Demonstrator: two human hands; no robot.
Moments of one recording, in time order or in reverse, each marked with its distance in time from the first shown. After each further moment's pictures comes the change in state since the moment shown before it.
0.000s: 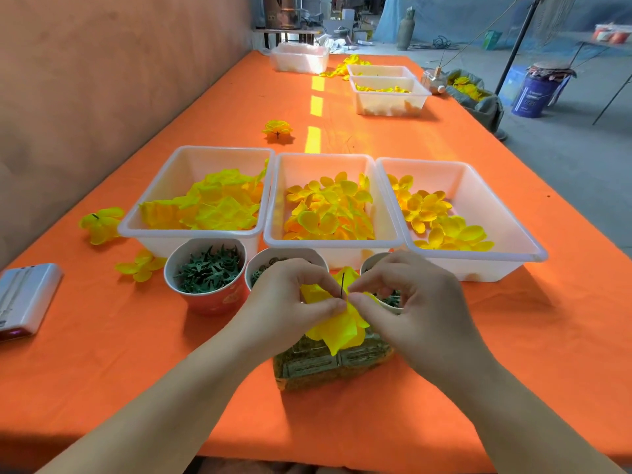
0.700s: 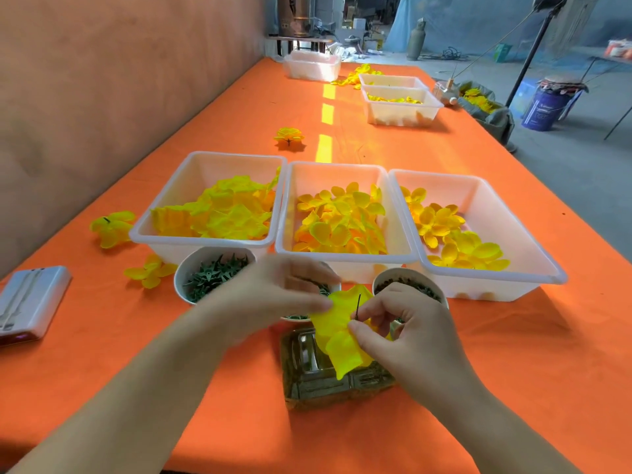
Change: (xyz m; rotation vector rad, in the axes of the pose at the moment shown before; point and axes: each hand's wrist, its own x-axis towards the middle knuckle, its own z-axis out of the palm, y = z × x) left_hand 0.018 -0.006 -0.044 -0.311 -0.262 -0.170; right_hand 0.001 0.010 0.025 0.107 -0.051 0.113
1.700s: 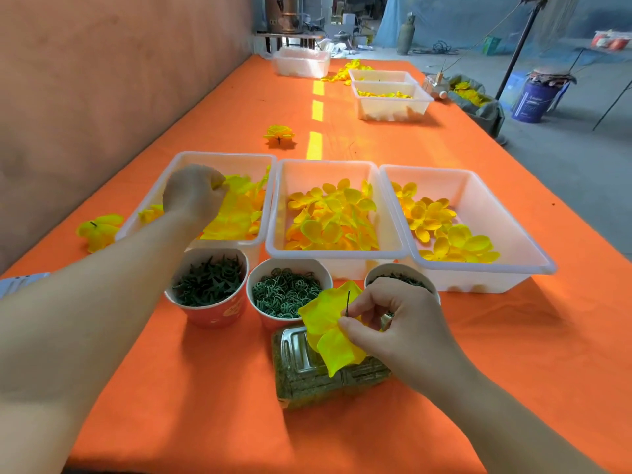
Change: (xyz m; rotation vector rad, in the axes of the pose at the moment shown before) left_hand 0.107 -0.026 -0.133 0.924 0.827 -0.075; right_hand 0.006 0.002 -0.004 0.005 -0.039 0.001
